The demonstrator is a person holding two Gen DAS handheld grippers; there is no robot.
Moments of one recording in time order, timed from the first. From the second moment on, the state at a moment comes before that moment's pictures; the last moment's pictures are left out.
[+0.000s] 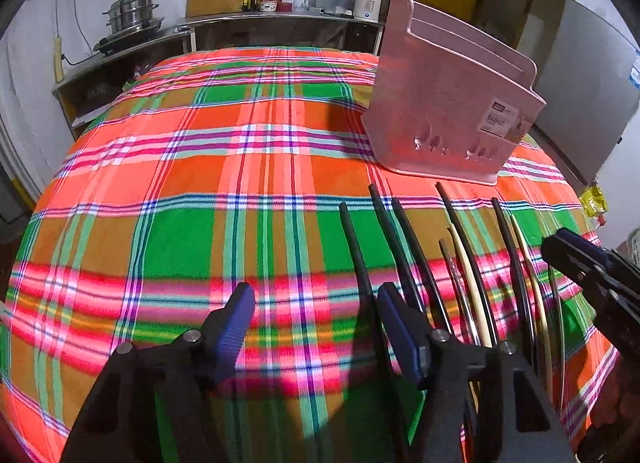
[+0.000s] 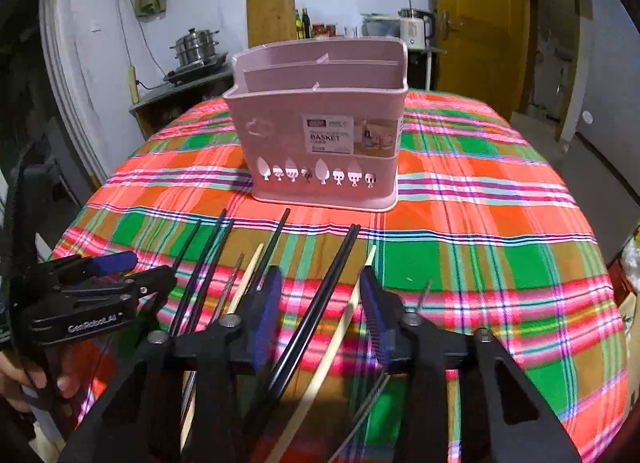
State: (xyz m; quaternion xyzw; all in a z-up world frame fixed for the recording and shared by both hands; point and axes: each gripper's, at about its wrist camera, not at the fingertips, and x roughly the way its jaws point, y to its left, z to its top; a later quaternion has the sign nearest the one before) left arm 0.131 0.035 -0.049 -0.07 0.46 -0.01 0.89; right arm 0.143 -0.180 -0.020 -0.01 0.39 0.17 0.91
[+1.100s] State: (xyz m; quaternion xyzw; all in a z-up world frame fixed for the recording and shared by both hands) left arm 0.140 0.025 -0.051 -0.03 0.45 0.00 0.89; right arm 0.192 -0.169 -0.042 0.03 0.46 0.16 0.87
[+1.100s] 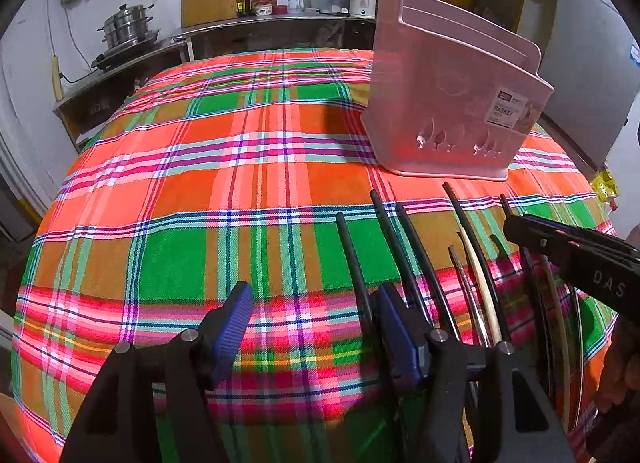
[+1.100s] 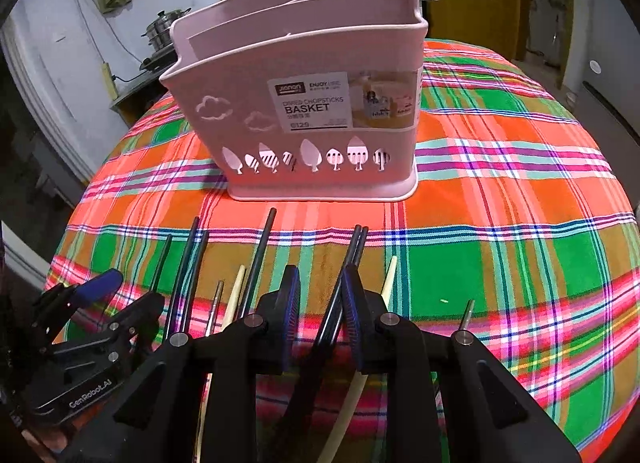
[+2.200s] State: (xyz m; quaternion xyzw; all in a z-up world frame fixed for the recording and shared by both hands) left arm 0.154 0.022 -0.051 -0.02 0.46 0.01 0.89; right arm 0.212 -0.148 -0.047 -0.01 0.50 0.15 0.85
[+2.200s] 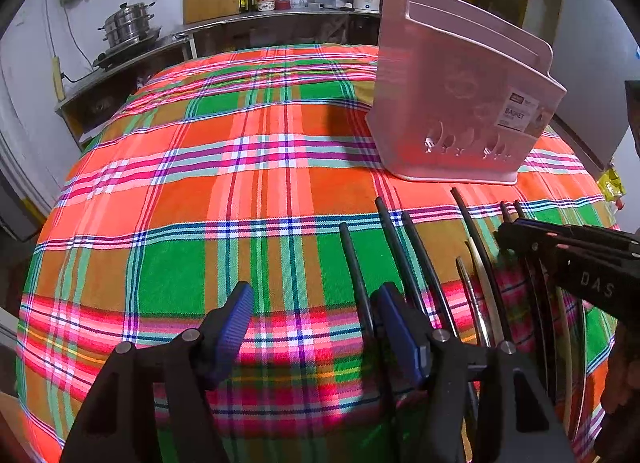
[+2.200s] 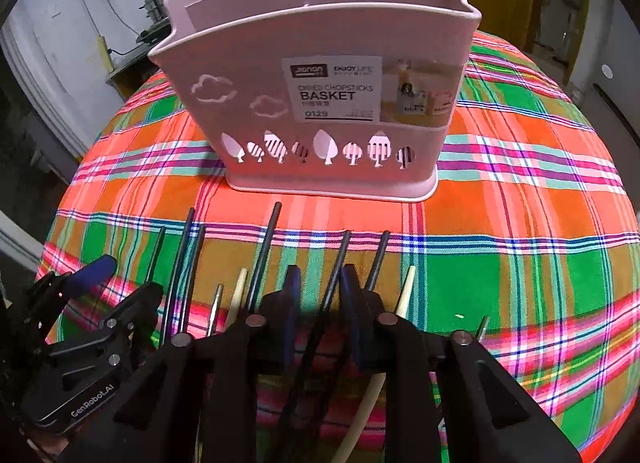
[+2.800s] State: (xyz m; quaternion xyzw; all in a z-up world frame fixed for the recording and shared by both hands) left arm 0.155 0.053 -0.036 -0.10 0.47 -0.04 0.88; right arm 0.209 -0.167 -0.028 0.03 0.50 0.18 0.85
